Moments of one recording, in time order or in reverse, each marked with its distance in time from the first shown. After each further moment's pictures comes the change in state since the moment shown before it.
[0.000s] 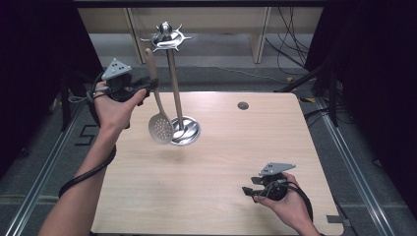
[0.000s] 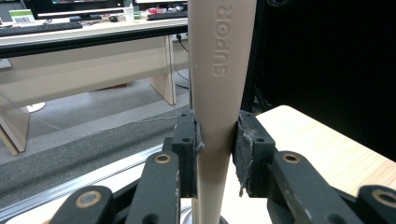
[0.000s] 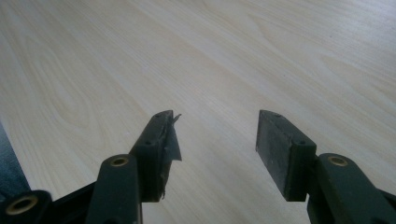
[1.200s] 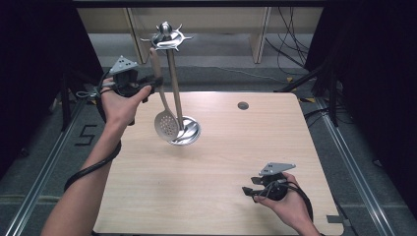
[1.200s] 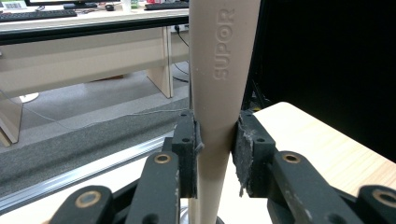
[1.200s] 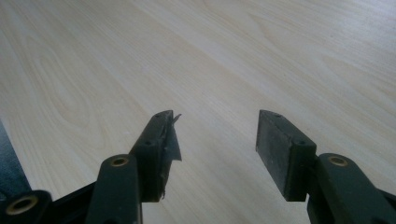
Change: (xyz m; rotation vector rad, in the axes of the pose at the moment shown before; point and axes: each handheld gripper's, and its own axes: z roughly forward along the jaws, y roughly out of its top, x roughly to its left) left arm 0.002 0.003 0.018 0.031 -0.008 -0.023; right arm 0.000 0.000 -0.001 0.012 0.003 -0.003
